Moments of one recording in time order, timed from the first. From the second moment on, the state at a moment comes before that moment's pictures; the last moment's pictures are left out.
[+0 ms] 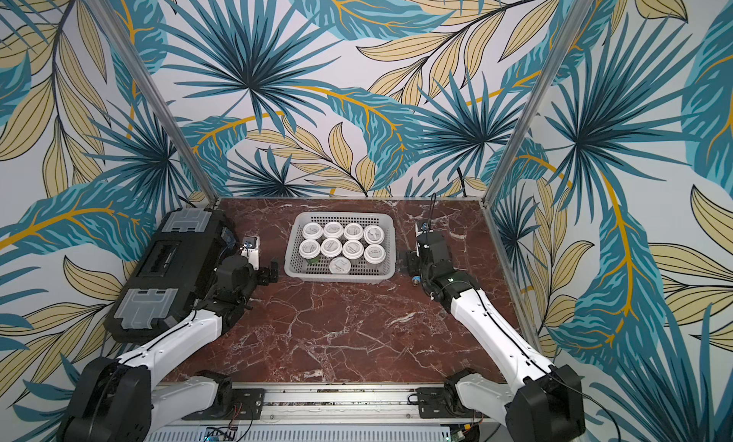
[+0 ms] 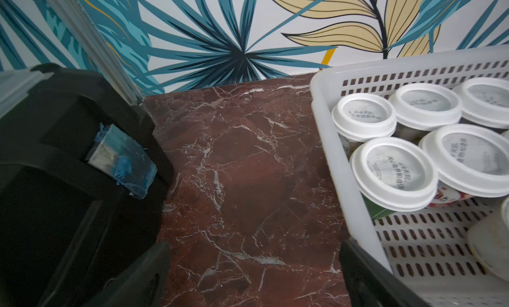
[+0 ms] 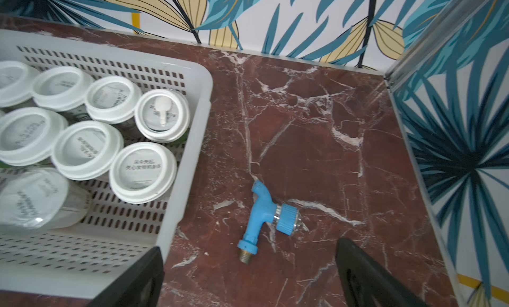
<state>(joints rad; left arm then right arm) -0.20 1.19 0.47 0.32 -0.22 0.01 0.32 1.16 0.87 -0.35 0.35 0.07</state>
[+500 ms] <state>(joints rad) -0.04 1.51 0.37 0.83 -0.08 0.04 0.14 1.47 0.48 0.46 0.32 -0.06</state>
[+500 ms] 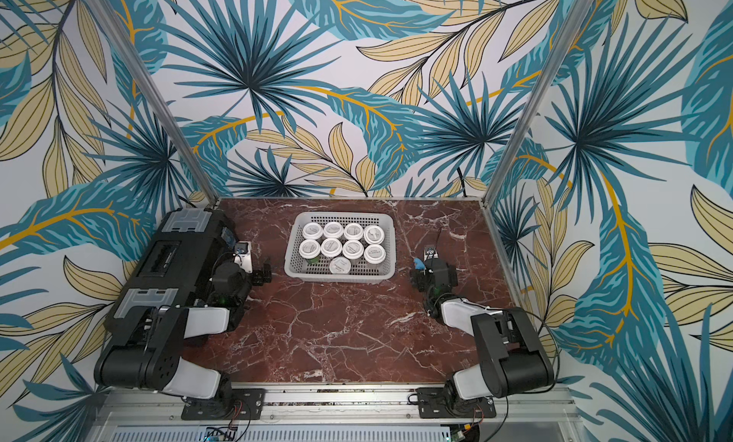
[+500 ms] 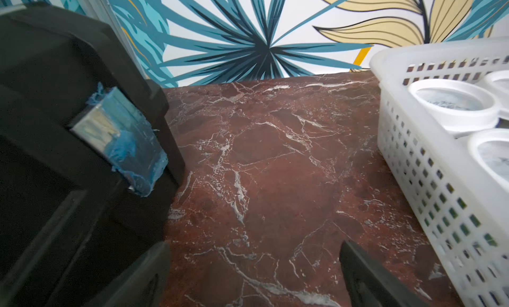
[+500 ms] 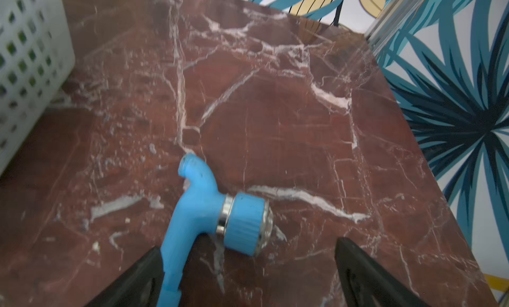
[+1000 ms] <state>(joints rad) -0.04 1.51 0.37 0.86 -0.04 0.04 0.05 1.51 0.42 0.76 0.21 0.01</state>
